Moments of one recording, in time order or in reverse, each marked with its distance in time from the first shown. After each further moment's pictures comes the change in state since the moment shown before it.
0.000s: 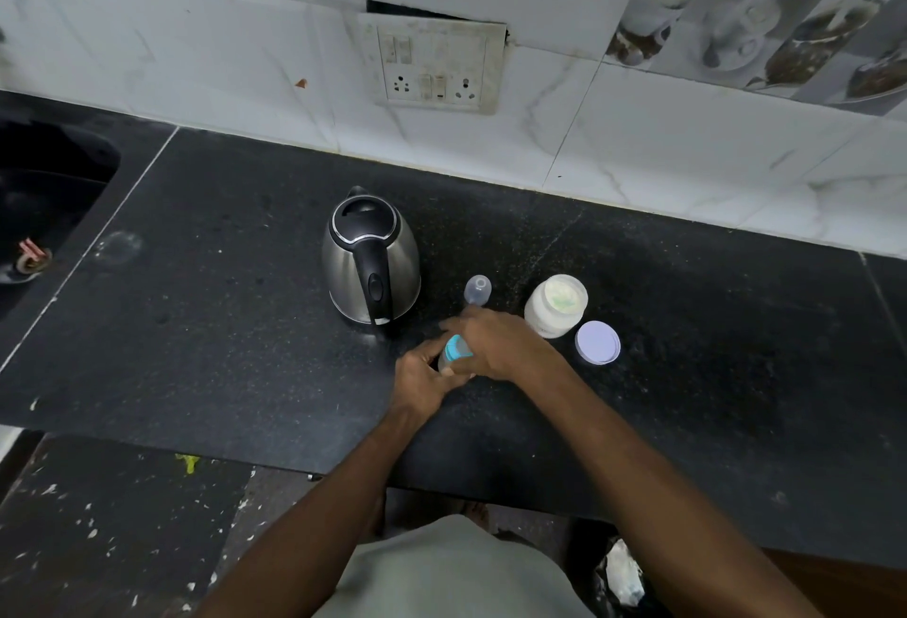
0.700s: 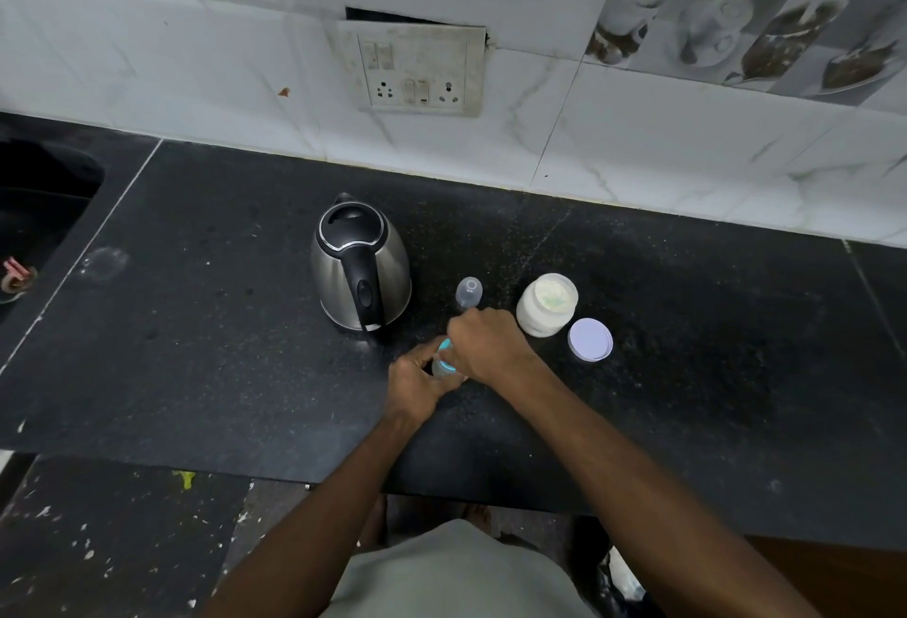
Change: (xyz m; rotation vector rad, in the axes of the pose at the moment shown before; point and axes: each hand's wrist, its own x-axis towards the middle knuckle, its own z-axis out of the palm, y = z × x) left_hand 0.000 0.002 -0.001 0.025 -0.014 0.007; right_hand -0.006 -0.017 -0.008 -0.175 0.120 0.078
